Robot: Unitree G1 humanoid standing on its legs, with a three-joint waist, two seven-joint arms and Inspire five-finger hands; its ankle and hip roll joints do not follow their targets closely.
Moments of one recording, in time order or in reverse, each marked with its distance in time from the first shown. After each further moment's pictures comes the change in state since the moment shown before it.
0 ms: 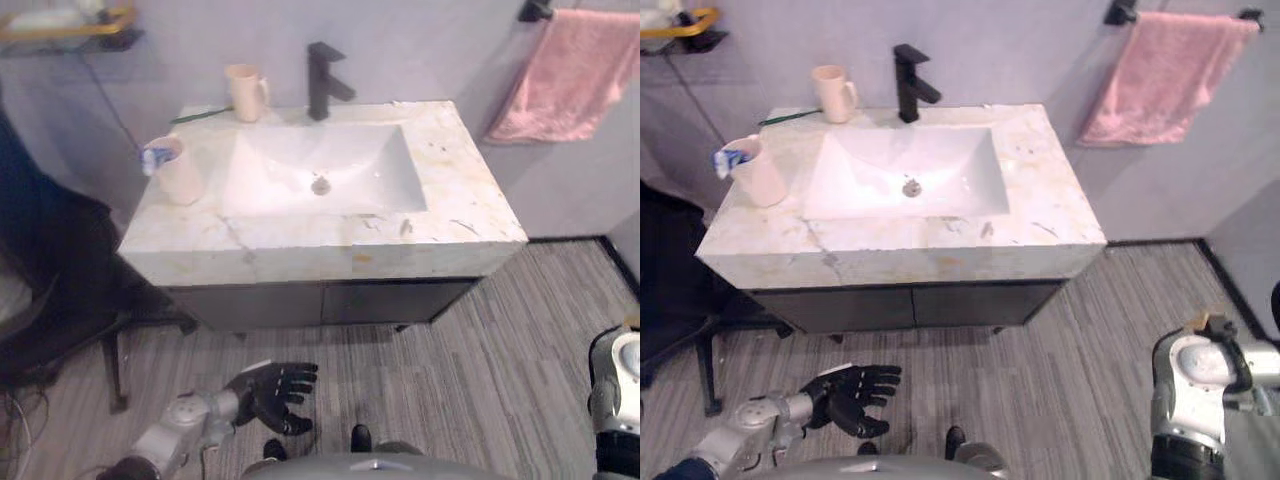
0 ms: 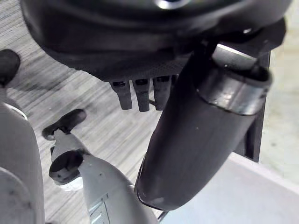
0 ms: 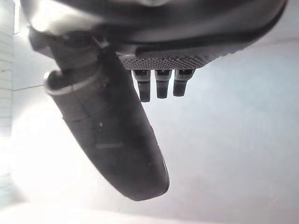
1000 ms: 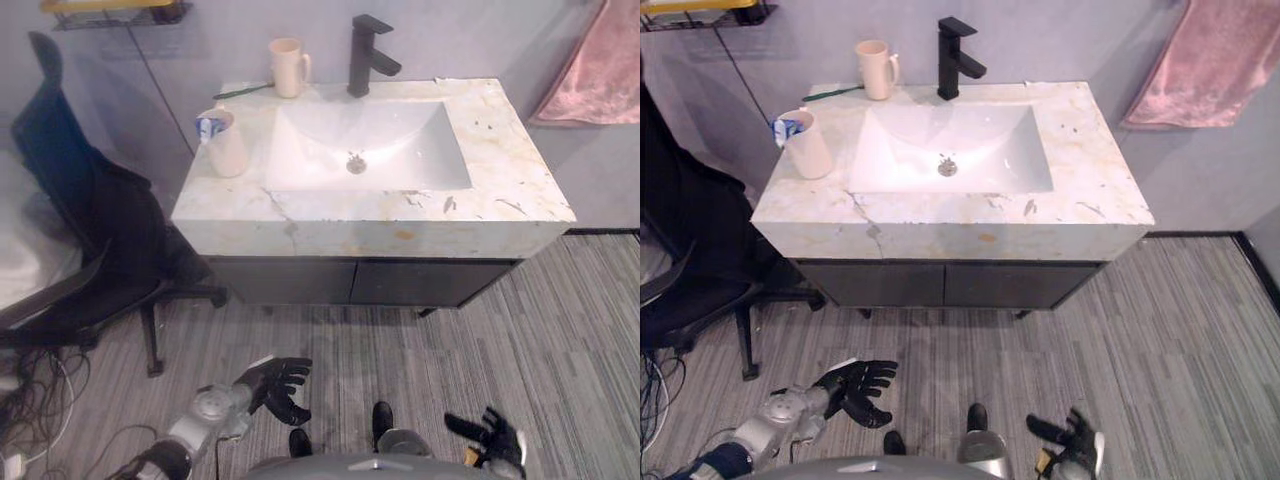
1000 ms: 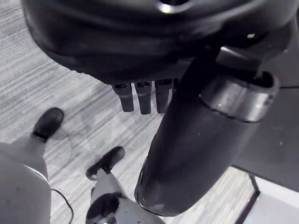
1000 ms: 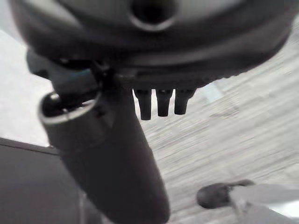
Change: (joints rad) left arm -0.154 -0.115 -0.080 0.289 0.270 -0.106 0.251; right arm -0.023 0.275 0.514 1.018 0.137 0.167 0.889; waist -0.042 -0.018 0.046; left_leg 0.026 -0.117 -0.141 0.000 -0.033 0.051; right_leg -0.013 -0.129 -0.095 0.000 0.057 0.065
